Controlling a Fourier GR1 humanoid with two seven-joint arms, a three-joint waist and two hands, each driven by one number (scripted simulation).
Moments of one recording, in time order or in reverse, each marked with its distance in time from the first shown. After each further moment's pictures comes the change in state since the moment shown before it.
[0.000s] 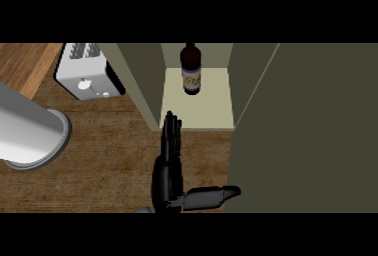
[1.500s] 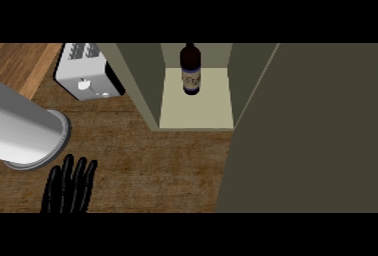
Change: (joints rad) left arm 0.503 0.527 0.123 -0.623 0.017 -0.280 -0.008; right arm 0.193 0.045 0.224 0.024 -0.064 0.144 0.066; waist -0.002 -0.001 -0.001
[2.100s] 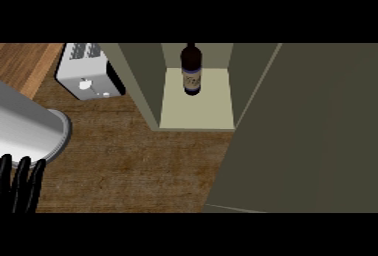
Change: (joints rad) left arm 0.157 0.129 0.252 -0.088 0.149 -0.150 -0.014; right arm 0.008 0.029 0.310 -0.003 0.008 0.003 0.063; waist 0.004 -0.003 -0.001
